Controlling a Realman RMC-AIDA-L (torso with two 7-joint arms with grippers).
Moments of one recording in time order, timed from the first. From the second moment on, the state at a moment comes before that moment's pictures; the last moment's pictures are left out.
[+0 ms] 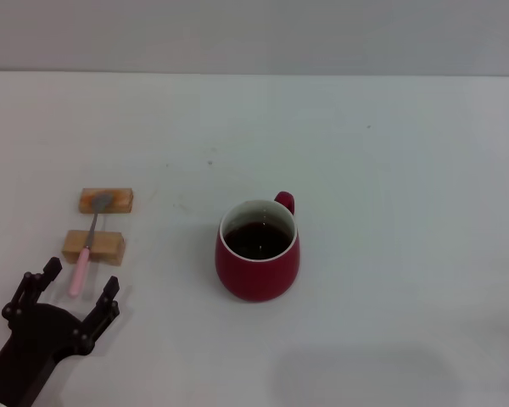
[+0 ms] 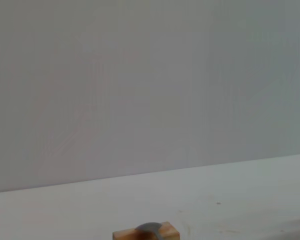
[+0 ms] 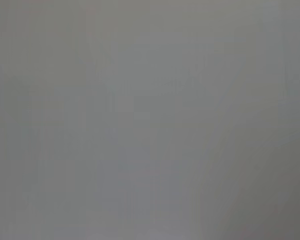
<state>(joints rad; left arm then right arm) -0.03 -2.08 2.56 0.28 -0.67 1.30 -0.06 -0.01 2.08 0.26 0.40 -1.57 -1.61 -0.15</state>
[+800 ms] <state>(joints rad) -0.05 -2.08 2.56 0.29 -0.66 1.27 -0.06 -0.01 2.08 0.26 0.40 -1.57 -1.61 -0.15</state>
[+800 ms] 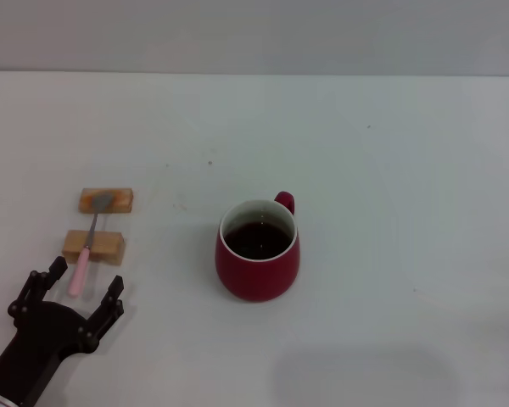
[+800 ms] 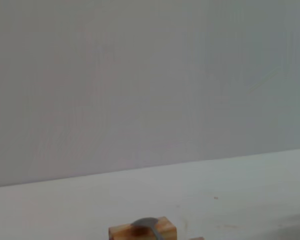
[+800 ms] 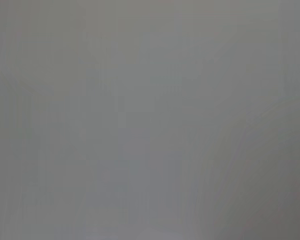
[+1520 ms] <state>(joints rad) -0.05 -2.08 2.55 0.29 -0.67 1.27 -0.06 -0.01 2.08 0.26 0.40 -1.57 -1.61 -0.15</state>
